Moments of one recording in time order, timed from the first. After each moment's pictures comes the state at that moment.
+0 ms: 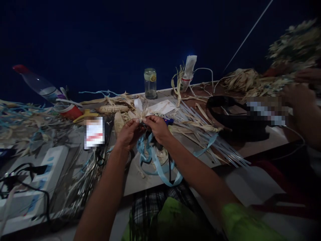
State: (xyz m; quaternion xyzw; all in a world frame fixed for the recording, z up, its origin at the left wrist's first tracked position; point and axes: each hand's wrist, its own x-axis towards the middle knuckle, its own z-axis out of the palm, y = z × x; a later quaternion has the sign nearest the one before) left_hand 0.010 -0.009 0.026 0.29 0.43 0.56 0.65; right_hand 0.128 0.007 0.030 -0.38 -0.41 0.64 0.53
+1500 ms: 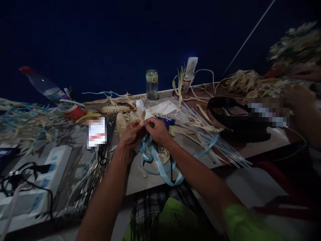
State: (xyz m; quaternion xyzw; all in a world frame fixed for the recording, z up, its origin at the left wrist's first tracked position) left_hand 0.010 -0.006 0.019 0.27 0.33 0.55 0.72; right_hand 0.134 0.006 0.017 -0.44 -0.66 0.38 0.47
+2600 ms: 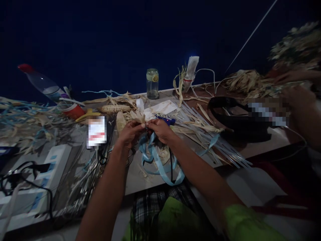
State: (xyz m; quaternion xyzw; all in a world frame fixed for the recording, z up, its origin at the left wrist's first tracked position) left_hand 0.001 -0.005 0.020 0.35 0.42 0.52 0.65; right_hand 0.137 0.007 0.023 -0.39 -0.44 0.69 0.42
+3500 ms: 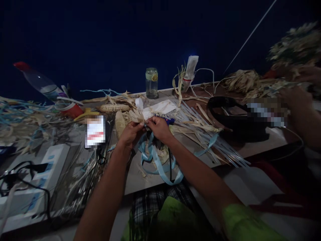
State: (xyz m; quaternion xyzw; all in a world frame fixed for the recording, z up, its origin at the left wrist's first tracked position) left_hand 0.009 -0.004 0.015 0.33 0.39 0.53 0.68; right_hand 0.140 0.014 0.012 -0.47 -0.62 0.44 0.45
